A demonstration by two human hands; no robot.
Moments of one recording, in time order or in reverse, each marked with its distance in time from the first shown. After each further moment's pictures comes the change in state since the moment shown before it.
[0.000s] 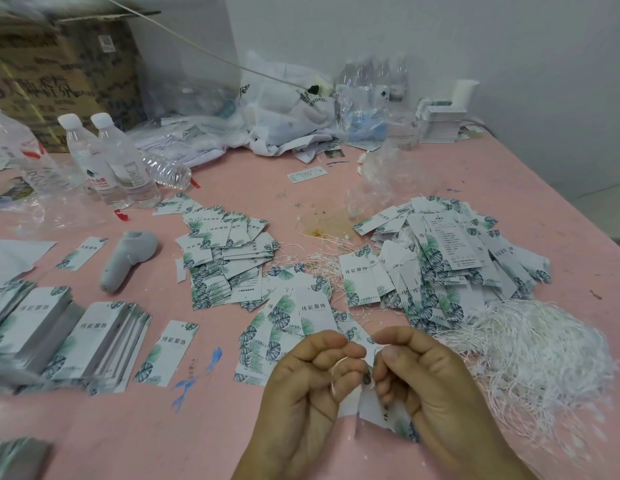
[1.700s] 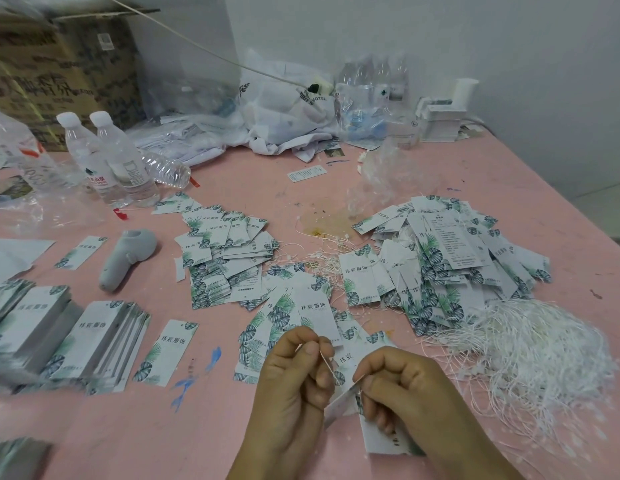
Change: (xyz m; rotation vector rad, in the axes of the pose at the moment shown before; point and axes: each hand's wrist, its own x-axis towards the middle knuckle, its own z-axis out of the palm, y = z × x) left_hand 0.004 0.000 0.002 -0.041 0.232 0.099; right_hand -0.005 -0.005 0.008 -0.470 -0.131 0.128
